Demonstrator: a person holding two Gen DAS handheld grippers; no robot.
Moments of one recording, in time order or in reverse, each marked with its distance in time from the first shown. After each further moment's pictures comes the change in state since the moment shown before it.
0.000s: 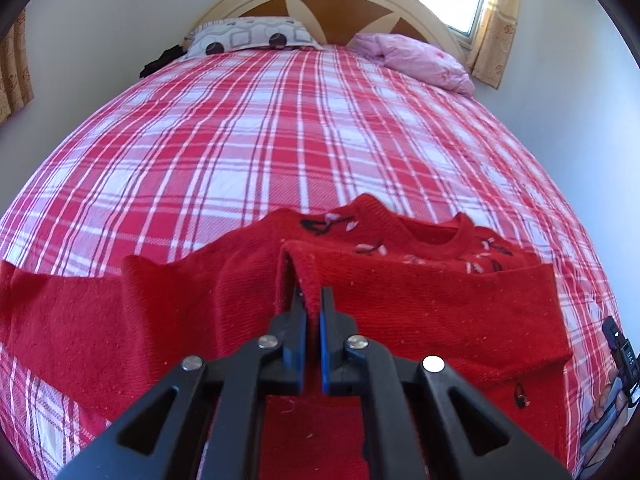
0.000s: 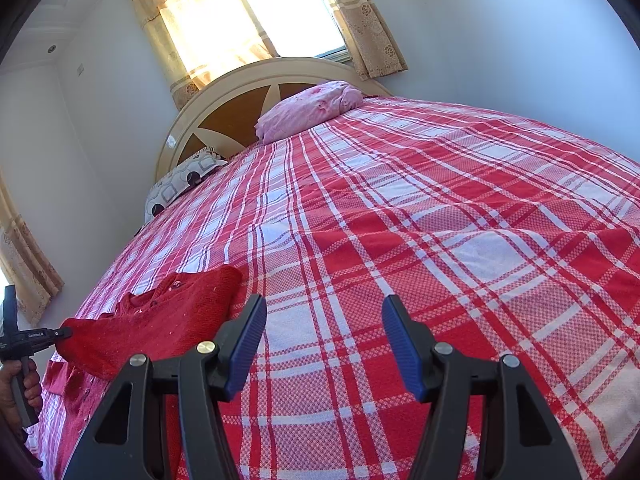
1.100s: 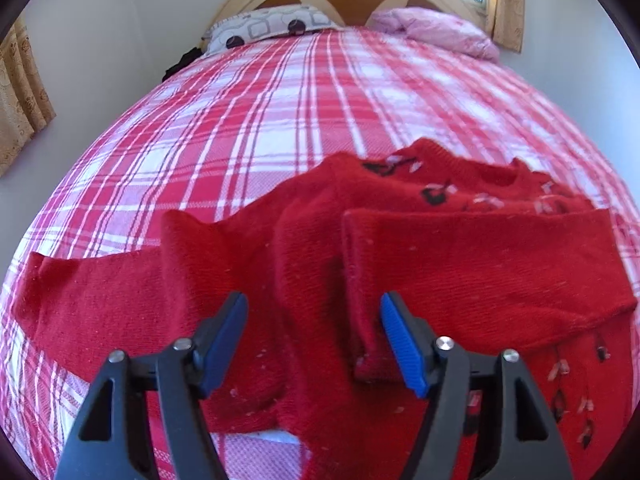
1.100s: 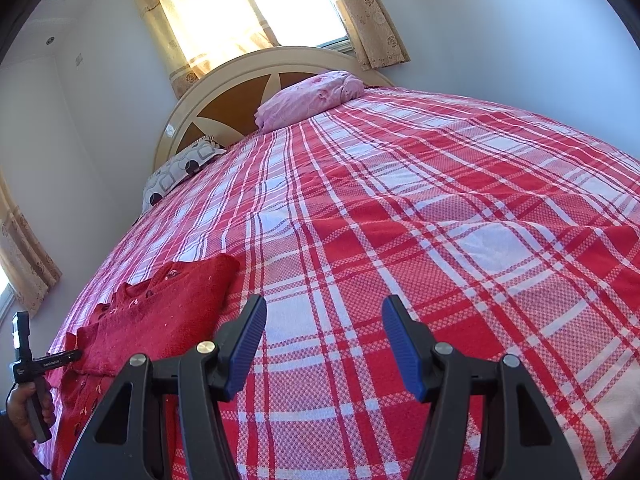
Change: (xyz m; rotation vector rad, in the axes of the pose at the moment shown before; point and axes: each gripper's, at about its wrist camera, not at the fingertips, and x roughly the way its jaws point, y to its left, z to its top) left arm 0.013 0.019 -0.033 0.085 0.023 0.176; right arm 0.011 0.001 -0.002 -0.012 0.039 -0.002
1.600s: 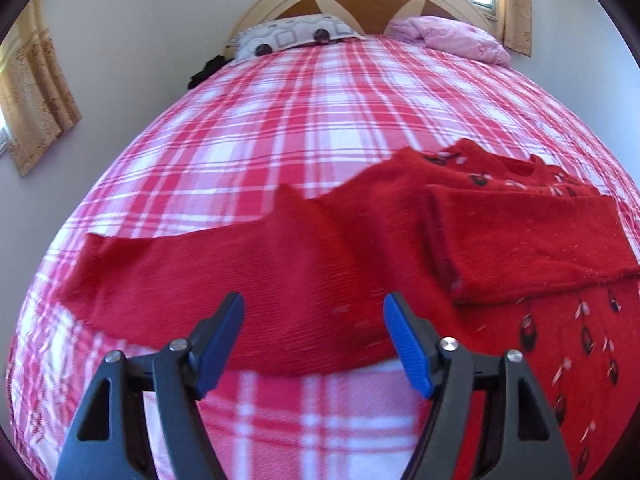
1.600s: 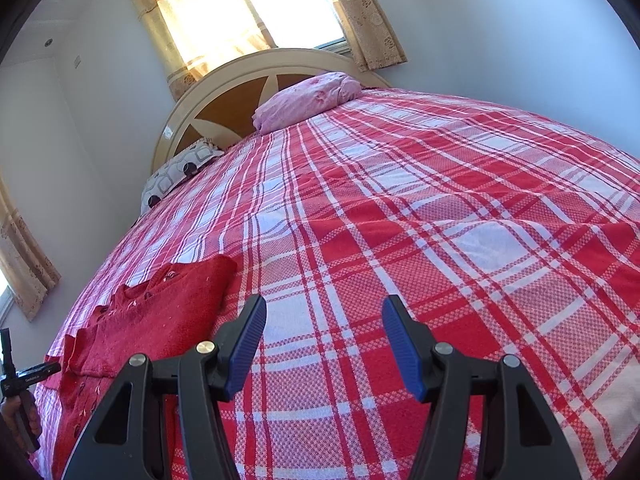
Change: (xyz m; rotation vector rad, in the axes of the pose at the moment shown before) left arm -0.037 0.066 -0.028 -0.005 -0.017 0.083; right arm -0.008 -0.005 -0.002 0.013 -0.035 -0.020
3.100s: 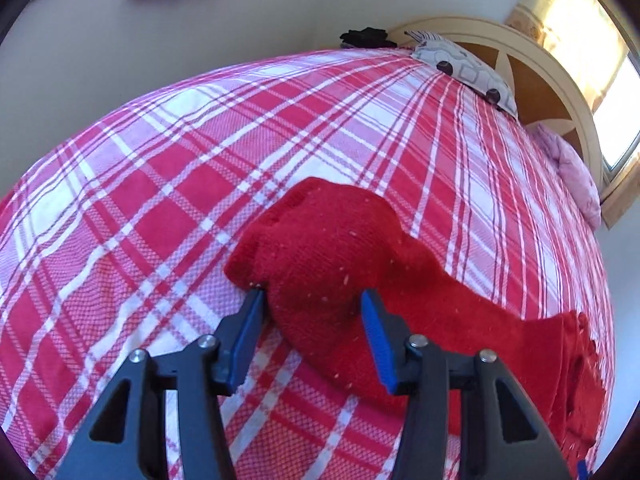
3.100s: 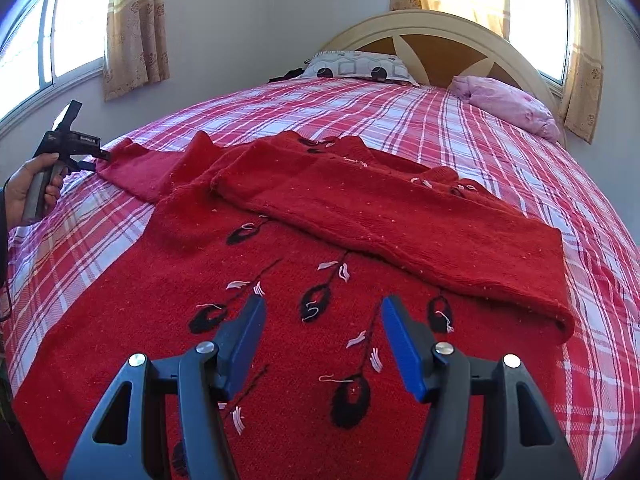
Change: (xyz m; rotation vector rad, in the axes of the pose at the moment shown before) left arm 0.060 0.264 -0.027 -0.617 0.066 -0.008; right arm -0.005 0.299 -0.152 -0.717 0.254 0.215
